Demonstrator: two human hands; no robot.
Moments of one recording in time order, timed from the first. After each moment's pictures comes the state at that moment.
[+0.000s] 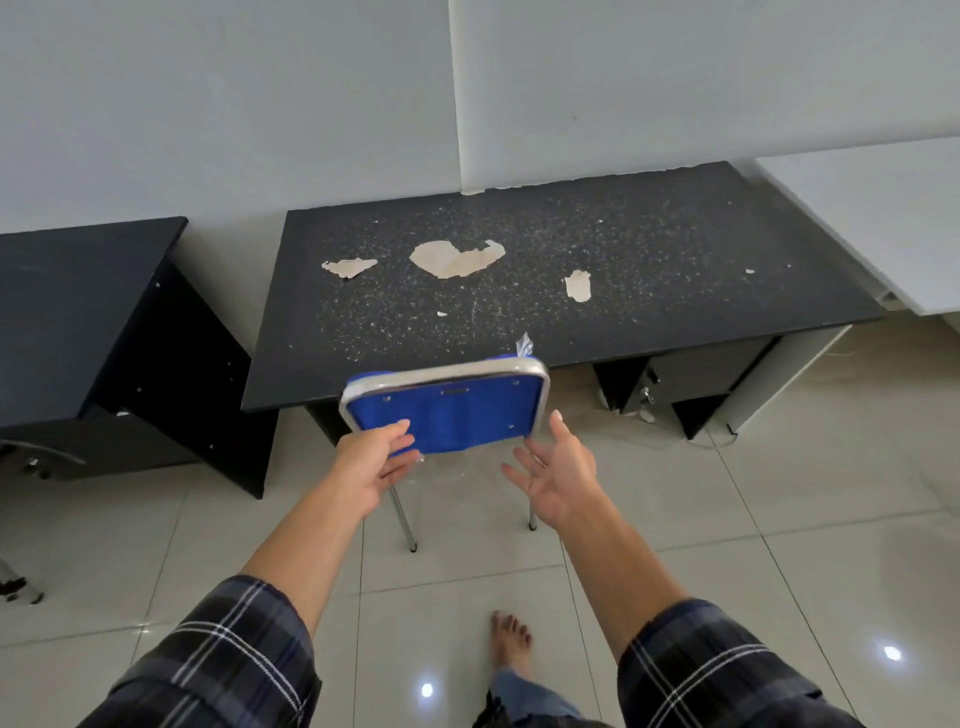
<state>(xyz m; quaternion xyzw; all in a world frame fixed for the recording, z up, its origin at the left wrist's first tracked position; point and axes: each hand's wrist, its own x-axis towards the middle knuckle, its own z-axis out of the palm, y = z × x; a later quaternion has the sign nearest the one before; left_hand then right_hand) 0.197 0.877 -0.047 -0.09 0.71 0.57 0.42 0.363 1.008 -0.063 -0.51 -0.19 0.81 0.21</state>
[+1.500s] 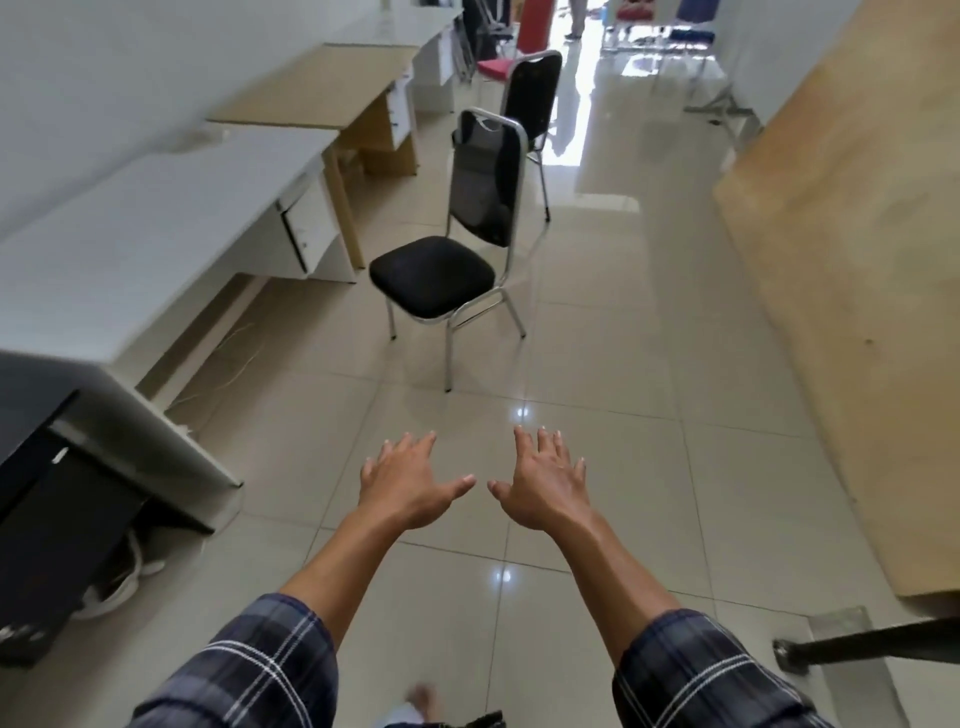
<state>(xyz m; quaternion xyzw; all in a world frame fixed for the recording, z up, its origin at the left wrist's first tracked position) 1.021 1.135 -0.029 0.82 0.52 -0.08 0.21 1.169 1.048 -0.044 -0.85 -0.45 0.27 0.06</state>
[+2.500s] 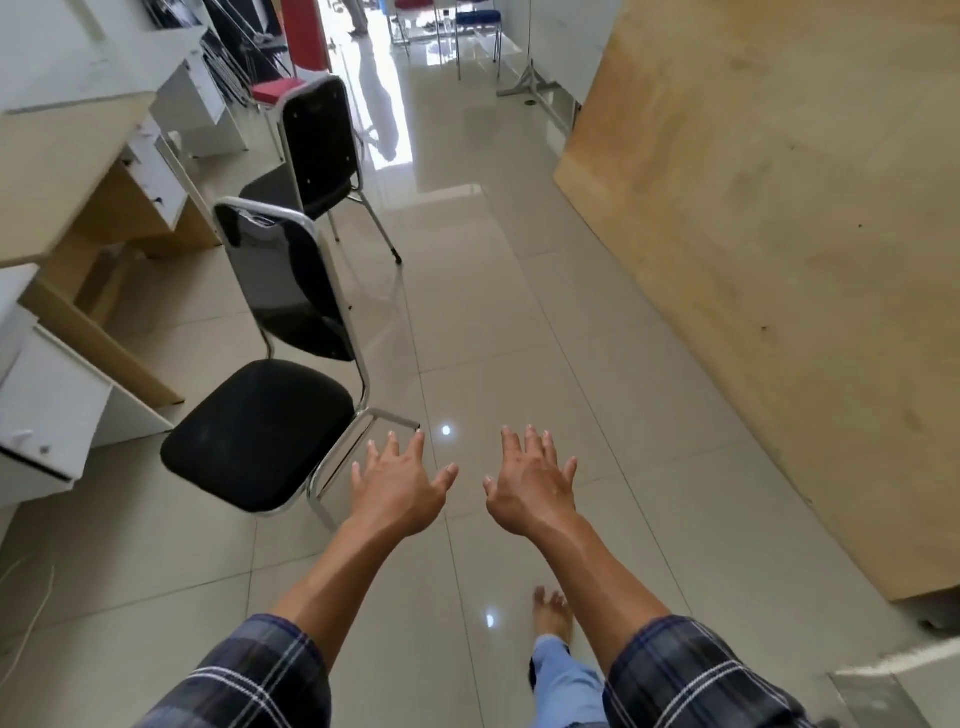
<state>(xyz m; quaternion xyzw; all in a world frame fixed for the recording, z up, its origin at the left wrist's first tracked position) 1.454 1.448 -0.052 0.90 0.38 -0.14 0.15 1.549 1.320 -0.072 -0.92 -0.27 0.25 0.14</state>
